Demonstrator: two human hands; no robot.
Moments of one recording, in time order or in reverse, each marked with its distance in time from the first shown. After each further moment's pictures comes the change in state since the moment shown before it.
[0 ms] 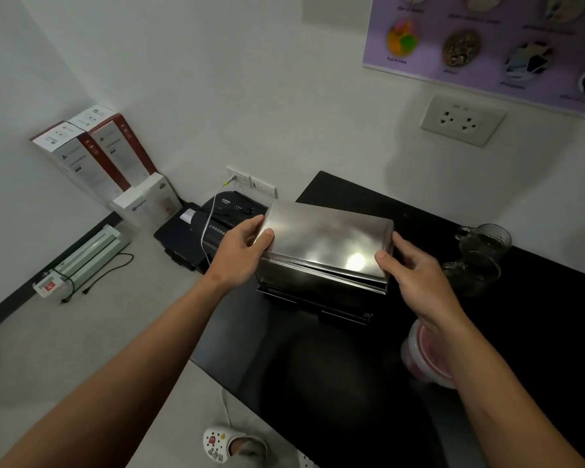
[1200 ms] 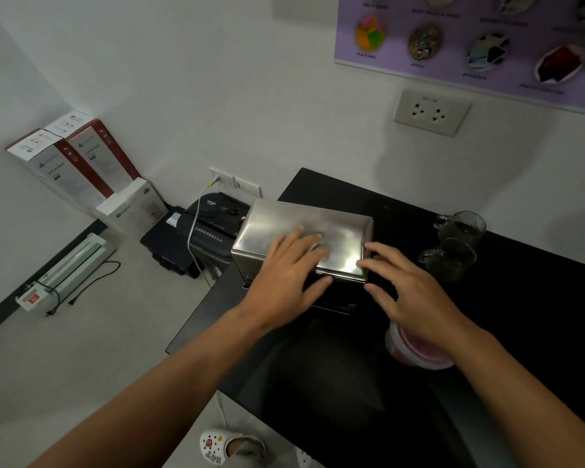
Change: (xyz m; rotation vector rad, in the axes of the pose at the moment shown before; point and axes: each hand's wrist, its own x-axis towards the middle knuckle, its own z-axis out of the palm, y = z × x) left_hand -0.049 0.009 0.086 0.654 -0.011 0.791; right_hand -0.051 -0.001 -0.033 -0.778 -0.159 -0.514
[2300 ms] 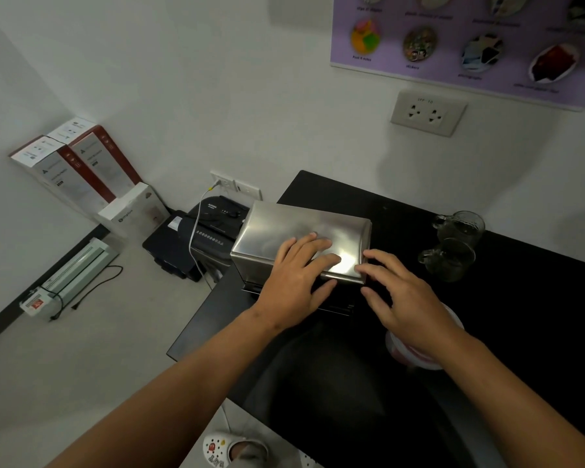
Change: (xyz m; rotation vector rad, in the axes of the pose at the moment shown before) left_hand 0.003 -0.003 0.031 -0.009 0.059 0.044; right_hand -0.006 -0.009 0.009 0.022 0.056 0.035
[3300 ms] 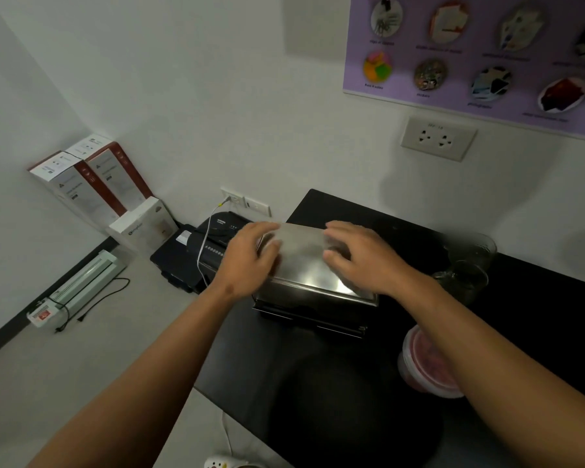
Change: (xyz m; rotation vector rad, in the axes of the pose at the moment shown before) left_hand 0.029 -0.077 -0.076 -0.289 0.025 -0.498; right_hand 0.125 -0.036 -0.003 -0.050 -0.174 -0.049
